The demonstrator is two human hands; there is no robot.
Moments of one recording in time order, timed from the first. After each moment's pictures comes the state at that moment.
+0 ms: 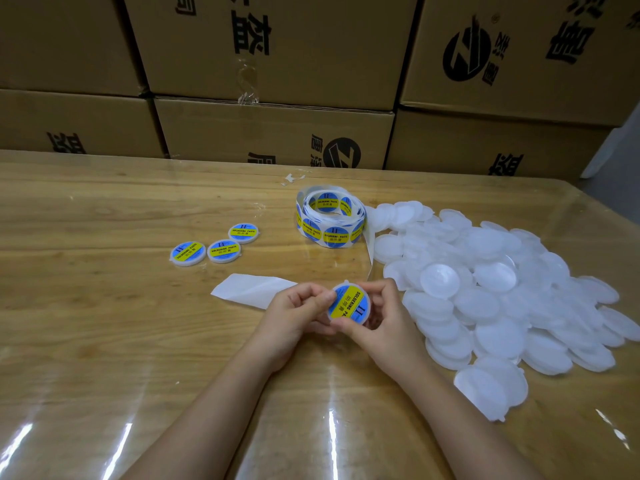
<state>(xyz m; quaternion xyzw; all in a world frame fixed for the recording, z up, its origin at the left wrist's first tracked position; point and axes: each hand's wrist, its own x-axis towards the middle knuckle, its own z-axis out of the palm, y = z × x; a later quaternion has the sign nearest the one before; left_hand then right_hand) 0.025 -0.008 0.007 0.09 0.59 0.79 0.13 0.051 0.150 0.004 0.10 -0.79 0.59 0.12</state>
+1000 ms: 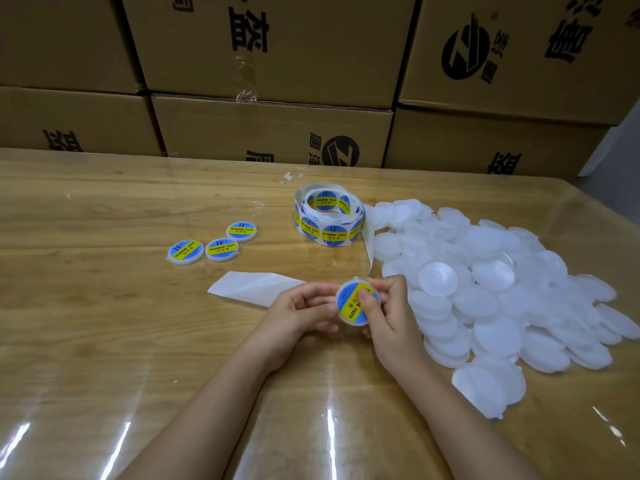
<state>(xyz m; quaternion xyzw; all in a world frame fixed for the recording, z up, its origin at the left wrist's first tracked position) 0.023 -0.010 0.005 0.14 0.57 0.79 0.17 0.043 0.156 -0.011 0.07 -0.79 0.58 0.18</state>
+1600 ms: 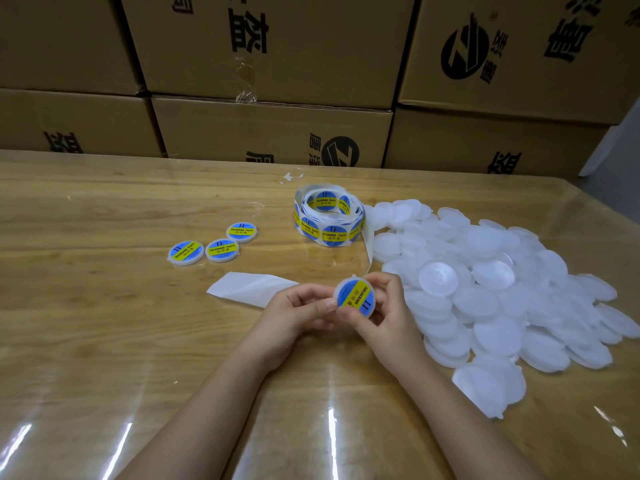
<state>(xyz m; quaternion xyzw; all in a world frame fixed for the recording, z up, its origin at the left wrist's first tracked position) 0.025 -0.012 0.007 0.13 0.58 0.79 0.16 0.046 0.153 -0.002 0.09 -0.78 0.60 0.14</state>
